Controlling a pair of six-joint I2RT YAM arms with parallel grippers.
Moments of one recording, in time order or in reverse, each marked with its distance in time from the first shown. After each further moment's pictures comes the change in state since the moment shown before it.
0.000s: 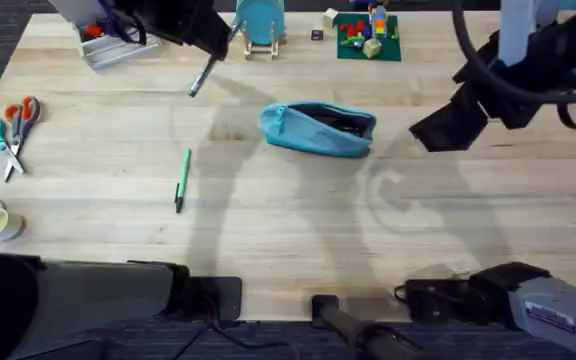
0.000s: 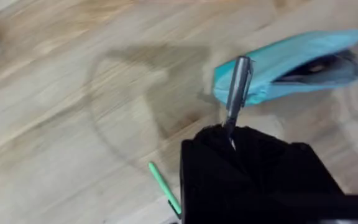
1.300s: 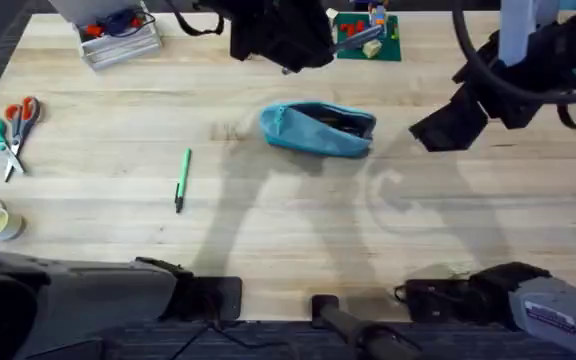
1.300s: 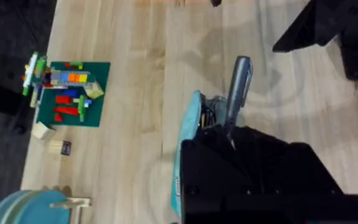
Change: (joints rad) left arm -0.216 -0.005 0.000 0.071 0.539 0.760; right arm 0.000 0.000 0.000 0.000 0.000 0.000
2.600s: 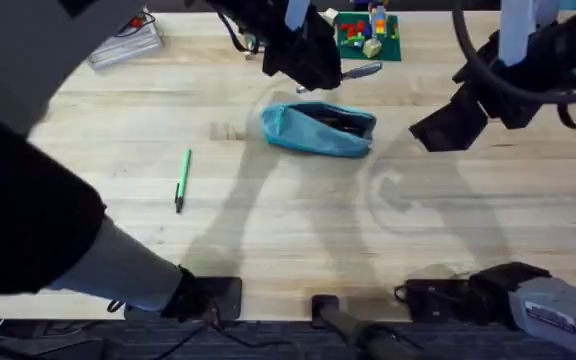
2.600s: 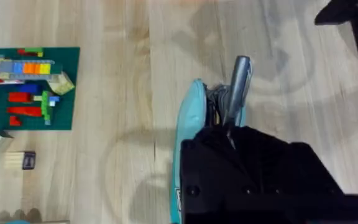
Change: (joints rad) left arm -0.049 0.217 0.000 0.056 -0.023 0.066; right arm 0.000 0.000 0.000 0.000 0.000 0.000
